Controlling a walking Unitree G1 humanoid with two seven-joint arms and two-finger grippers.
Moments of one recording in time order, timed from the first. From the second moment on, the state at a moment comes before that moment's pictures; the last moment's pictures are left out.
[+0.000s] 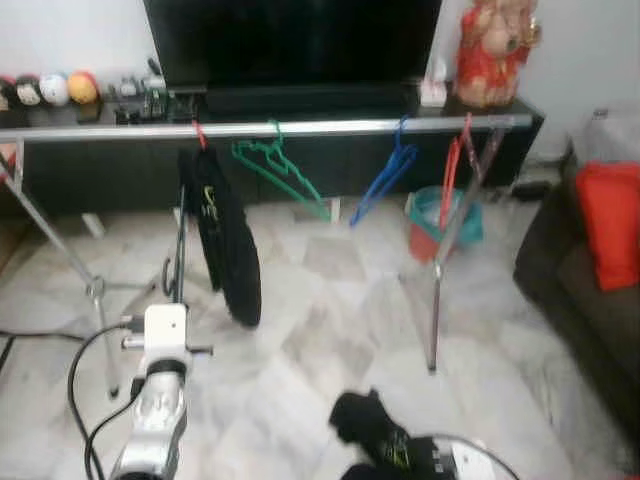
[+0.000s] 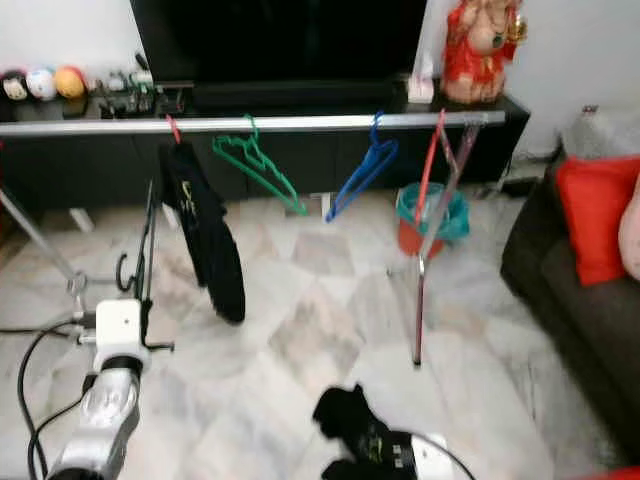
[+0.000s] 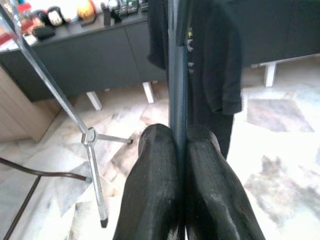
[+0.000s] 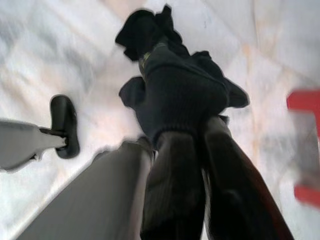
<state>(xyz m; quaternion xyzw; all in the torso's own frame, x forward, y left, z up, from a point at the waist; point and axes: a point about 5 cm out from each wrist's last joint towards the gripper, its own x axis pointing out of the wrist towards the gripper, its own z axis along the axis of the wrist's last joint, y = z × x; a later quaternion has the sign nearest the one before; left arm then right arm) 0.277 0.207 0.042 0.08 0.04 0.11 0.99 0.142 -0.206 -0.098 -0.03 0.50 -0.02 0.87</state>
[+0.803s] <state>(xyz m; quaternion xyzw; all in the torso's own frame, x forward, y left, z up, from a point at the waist) 0.276 0.211 0.042 0.09 0.04 0.11 0.99 0.145 -0.206 -0.096 -0.03 0.49 -0.03 0.87</state>
